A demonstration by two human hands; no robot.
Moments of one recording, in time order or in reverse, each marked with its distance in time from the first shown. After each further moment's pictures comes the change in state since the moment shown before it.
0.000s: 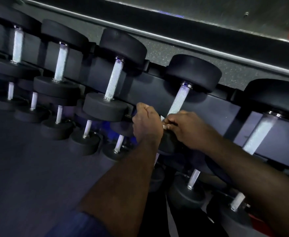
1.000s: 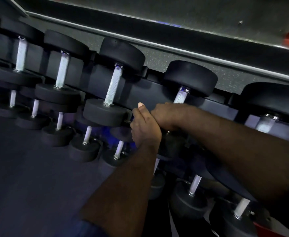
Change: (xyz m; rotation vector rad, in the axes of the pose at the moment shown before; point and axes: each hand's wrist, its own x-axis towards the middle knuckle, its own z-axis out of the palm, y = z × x) left_hand 0.001 -0.002 0.005 -0.159 0.093 0.024; right_hand 0.074 -0.046 -0.025 -0.569 -0.484 -0.113
